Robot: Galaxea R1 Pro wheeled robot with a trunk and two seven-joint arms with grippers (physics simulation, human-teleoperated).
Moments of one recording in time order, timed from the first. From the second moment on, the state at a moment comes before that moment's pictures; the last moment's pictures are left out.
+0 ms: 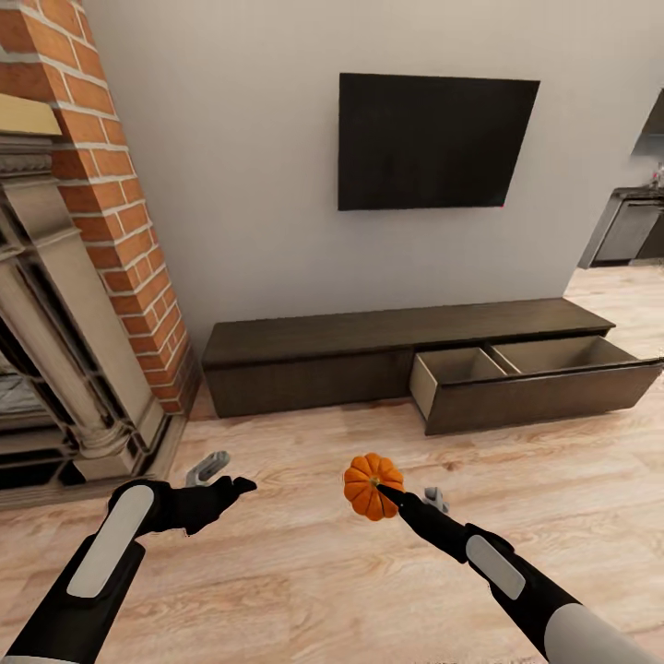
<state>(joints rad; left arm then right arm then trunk) -0.41 0.15 -0.07 -1.41 1.32 0.93 0.67 -0.60 -0.20 0.58 -0.58 -1.31 0.27 0.47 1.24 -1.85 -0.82</state>
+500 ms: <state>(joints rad) -0.41 0.15 -0.07 -1.41 1.33 0.93 0.67 -0.60 -0.19 0.58 -0.58 -1.31 0.27 0.47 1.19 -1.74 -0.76</state>
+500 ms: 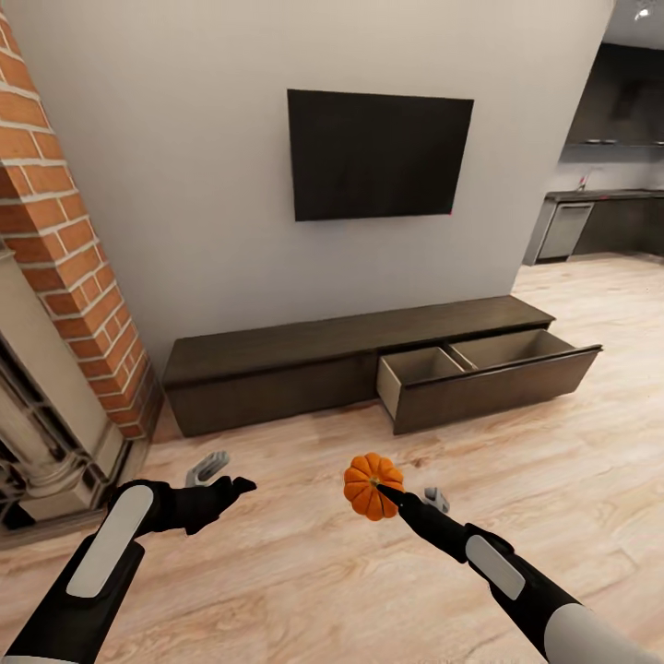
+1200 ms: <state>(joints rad) -0.41 0.18 -0.07 -1.39 1.31 0.93 0.72 -0.60 -0.19 0.59 -0.58 -1.29 0.21 0.45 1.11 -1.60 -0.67</state>
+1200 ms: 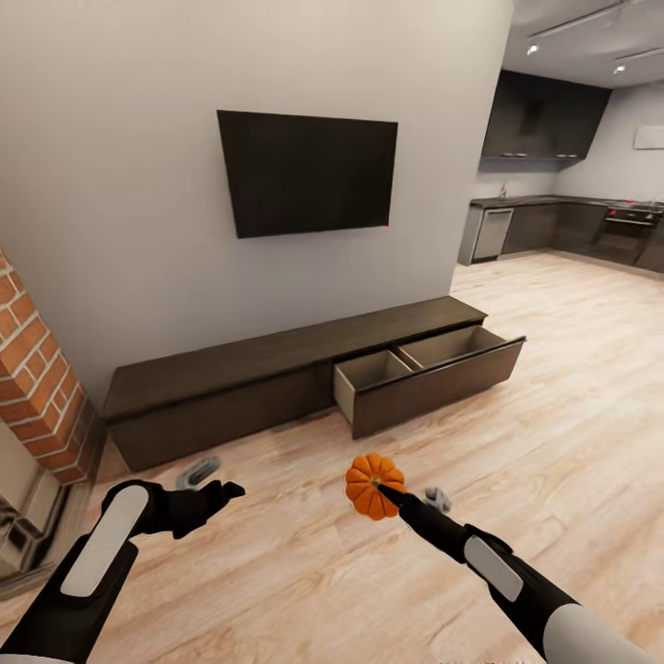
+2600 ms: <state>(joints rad) -0.41 0.19 -0.12 -1.37 1.31 0.93 0.97 -0.59 -0.18 0.60 -0.42 -1.11 0.01 0.00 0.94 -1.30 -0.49</state>
